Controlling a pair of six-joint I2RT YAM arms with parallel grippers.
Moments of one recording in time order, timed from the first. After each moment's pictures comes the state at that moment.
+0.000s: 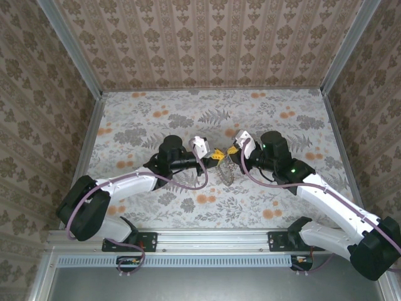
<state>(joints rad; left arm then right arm) -0.78 1.41 0.69 0.54 0.66 0.17 0.54 1.03 0.77 -0.20 -0.29 -0.19</state>
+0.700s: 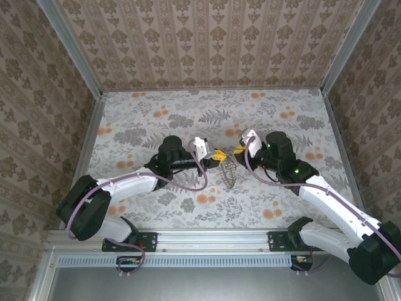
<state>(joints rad) -0.79 1.41 0.68 0.60 0.70 0.17 0.48 0.99 0.74 -0.23 -0.26 -0.21</state>
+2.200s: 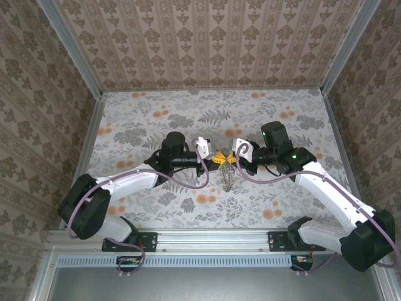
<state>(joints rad) -0.77 1.43 0.76 0.37 0.76 0.26 0.44 1.13 0.92 -0.51 -0.62 -0.71</state>
